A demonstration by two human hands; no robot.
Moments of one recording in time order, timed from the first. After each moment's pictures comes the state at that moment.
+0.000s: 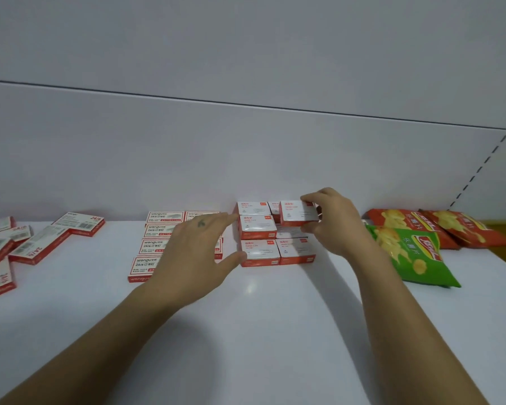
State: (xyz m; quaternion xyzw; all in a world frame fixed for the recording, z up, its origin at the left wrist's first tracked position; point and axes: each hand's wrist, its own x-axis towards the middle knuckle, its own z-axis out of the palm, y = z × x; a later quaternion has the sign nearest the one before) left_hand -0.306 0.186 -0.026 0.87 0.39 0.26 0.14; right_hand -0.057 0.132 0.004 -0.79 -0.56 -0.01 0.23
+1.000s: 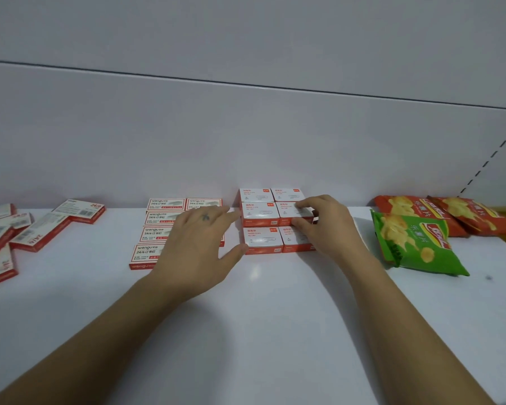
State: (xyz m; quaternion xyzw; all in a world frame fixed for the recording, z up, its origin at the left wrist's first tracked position) left_hand -0.304 0.189 -0.038 0.90 0.38 0.22 0.07; right_hand -0.064 0.132 -0.035 -0.80 -0.53 0.01 0.28
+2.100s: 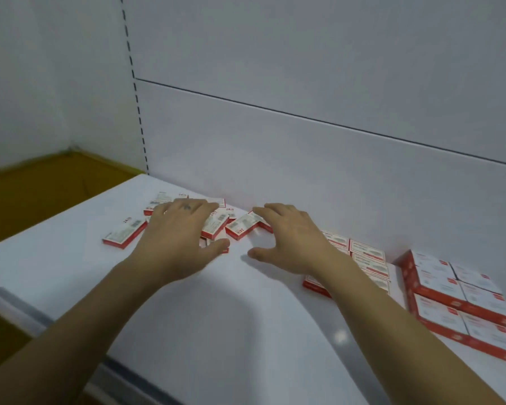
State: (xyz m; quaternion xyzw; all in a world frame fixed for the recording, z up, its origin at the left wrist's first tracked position) left_hand -0.563 0.220 -0.016 0.74 0.65 0.17 -0.04; right_hand -0.348 0.245 0.003 -0.51 -0.85 0.00 0.09
